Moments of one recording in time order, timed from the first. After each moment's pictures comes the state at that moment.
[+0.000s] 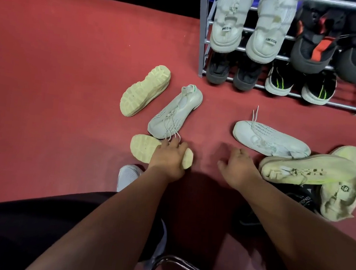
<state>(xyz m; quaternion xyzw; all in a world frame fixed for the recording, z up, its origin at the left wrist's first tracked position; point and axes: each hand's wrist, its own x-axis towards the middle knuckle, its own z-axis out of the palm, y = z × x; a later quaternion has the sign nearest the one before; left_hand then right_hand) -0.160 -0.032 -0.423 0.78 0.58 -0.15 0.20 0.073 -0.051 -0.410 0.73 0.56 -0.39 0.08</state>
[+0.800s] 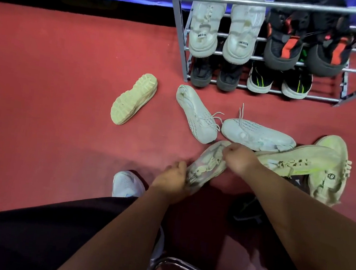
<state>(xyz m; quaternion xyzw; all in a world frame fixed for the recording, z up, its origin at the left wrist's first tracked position) -0.126 -0.082 -0.405 0.71 0.59 -0.12 0.38 0.110 -0.034 -0.400 0.77 0.42 -0.48 -0.05</state>
